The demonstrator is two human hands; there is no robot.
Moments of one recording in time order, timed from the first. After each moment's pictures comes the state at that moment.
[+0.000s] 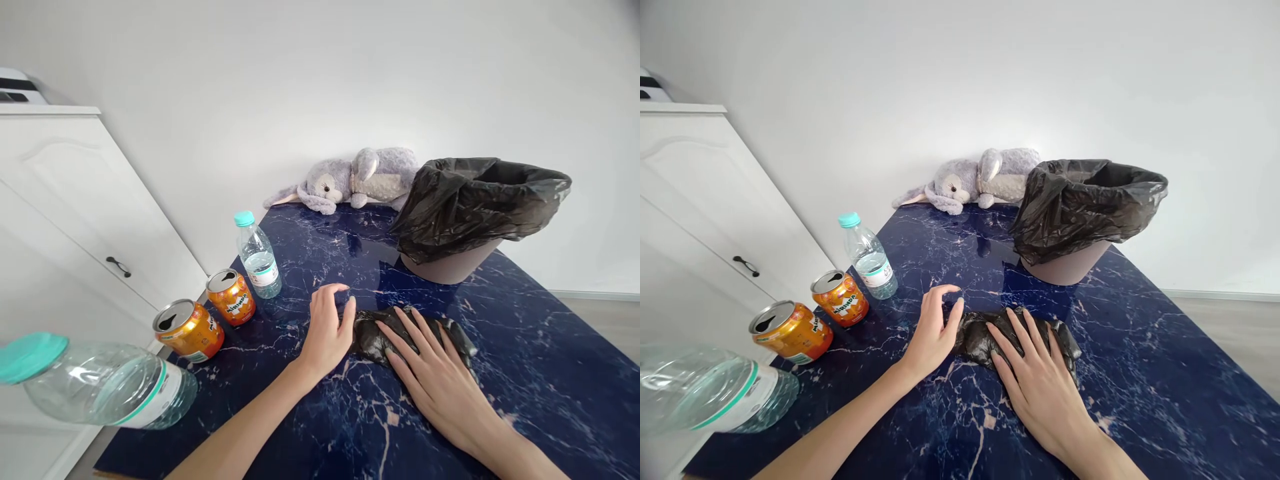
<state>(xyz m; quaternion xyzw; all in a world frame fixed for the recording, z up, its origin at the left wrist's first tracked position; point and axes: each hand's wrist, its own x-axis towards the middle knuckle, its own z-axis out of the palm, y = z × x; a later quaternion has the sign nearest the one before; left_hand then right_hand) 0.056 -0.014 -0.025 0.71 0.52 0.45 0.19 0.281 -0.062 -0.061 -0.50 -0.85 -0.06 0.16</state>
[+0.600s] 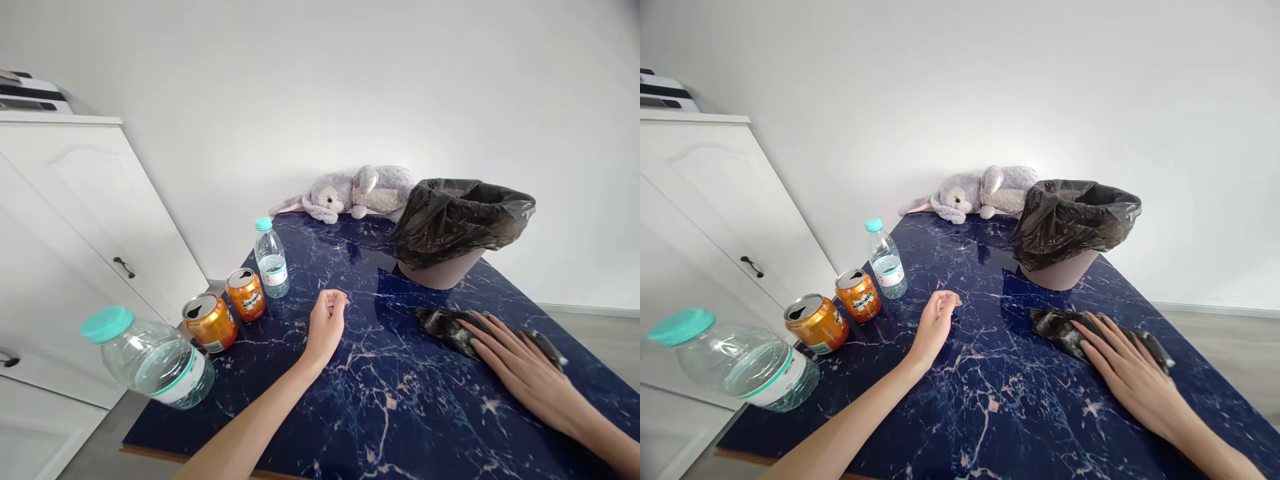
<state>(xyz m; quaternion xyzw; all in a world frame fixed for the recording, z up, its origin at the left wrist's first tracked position) 0.050 -0.014 -0.028 0.54 0.54 0.53 0.37 0.447 -0.050 -0.096 -0.57 -0.81 -0.03 0.16</state>
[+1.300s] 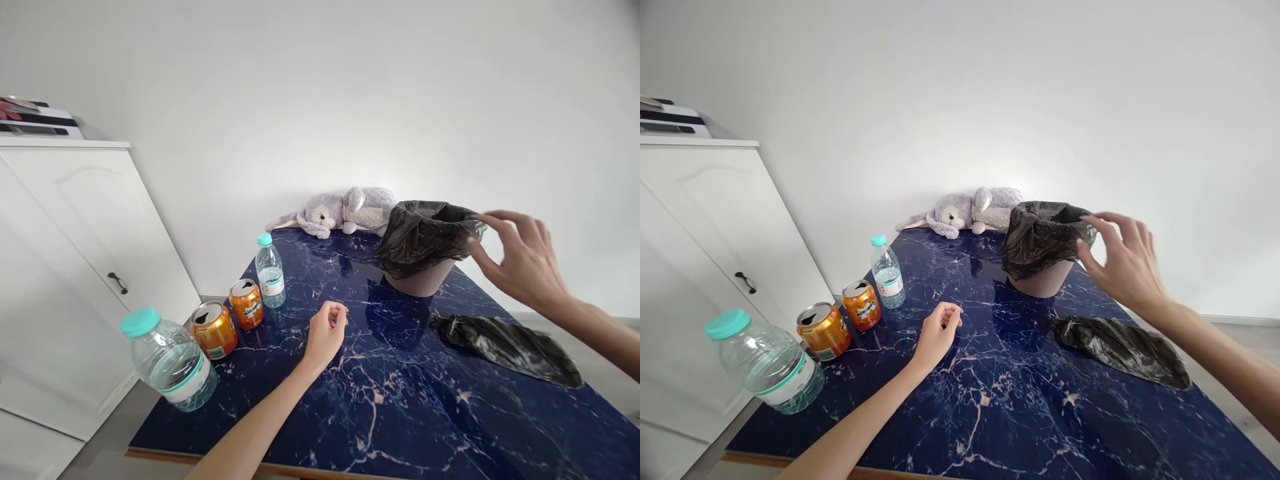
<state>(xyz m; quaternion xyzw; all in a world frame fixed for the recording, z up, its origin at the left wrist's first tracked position) 0.053 -0.023 -0.023 0.62 0.50 0.51 0.33 0.393 0.012 0.115 -0.57 -0.71 -0.24 0.34</state>
